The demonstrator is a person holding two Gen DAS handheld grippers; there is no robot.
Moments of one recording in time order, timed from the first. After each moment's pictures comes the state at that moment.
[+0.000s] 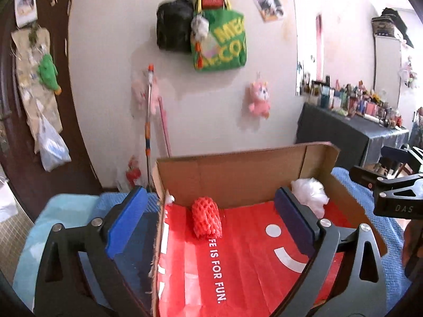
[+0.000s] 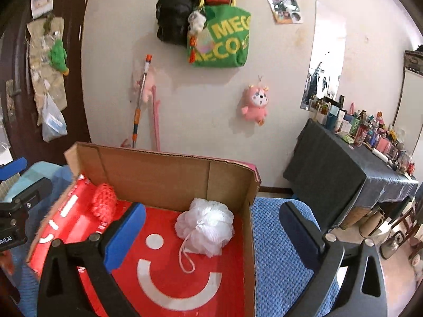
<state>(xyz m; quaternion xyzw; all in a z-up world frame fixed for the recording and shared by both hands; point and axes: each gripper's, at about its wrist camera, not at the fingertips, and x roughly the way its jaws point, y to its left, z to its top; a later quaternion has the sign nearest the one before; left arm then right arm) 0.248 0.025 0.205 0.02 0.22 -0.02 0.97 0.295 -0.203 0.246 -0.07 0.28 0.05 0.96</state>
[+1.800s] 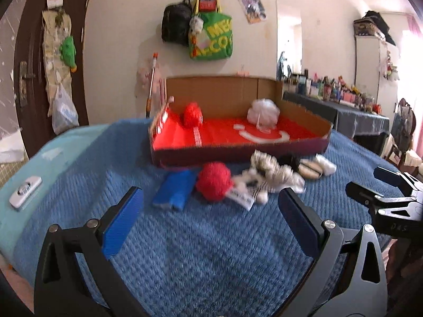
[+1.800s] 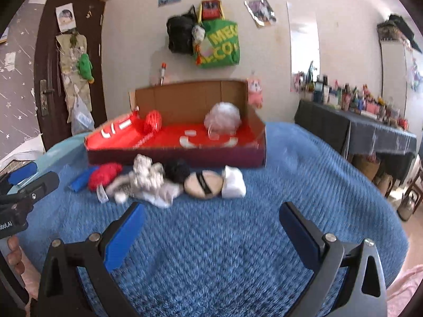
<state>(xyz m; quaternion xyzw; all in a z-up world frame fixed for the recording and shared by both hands) -0.003 0.022 0.070 0.00 0.23 -0.05 0.97 0.024 -0.224 0.097 -0.01 0.24 0.06 0.97</state>
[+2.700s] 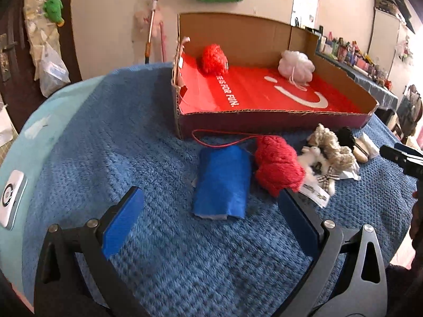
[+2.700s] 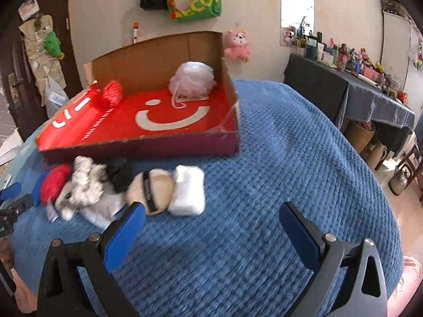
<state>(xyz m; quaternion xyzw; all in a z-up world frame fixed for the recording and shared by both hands) 0.094 0.080 0.053 -0.01 0.38 -0.06 0.92 0.116 -0.261 0.102 0.00 0.37 0.02 0.93</state>
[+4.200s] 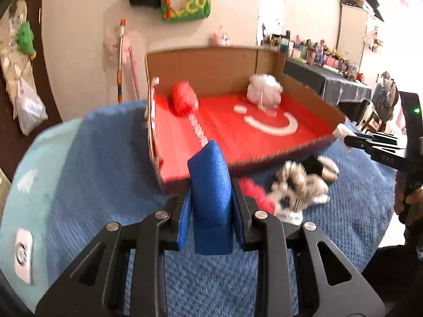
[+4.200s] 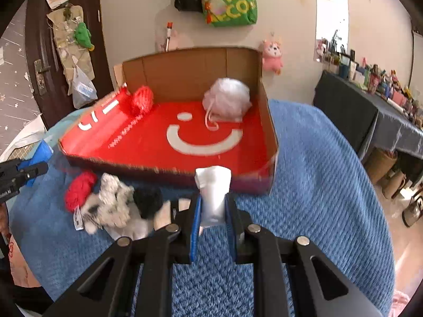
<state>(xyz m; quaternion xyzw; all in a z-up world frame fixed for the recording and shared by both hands) 0.098 0.075 0.119 0.03 0.33 -0.14 0.93 0.137 -0.243 0.135 -0.04 0.35 0.11 0.93</state>
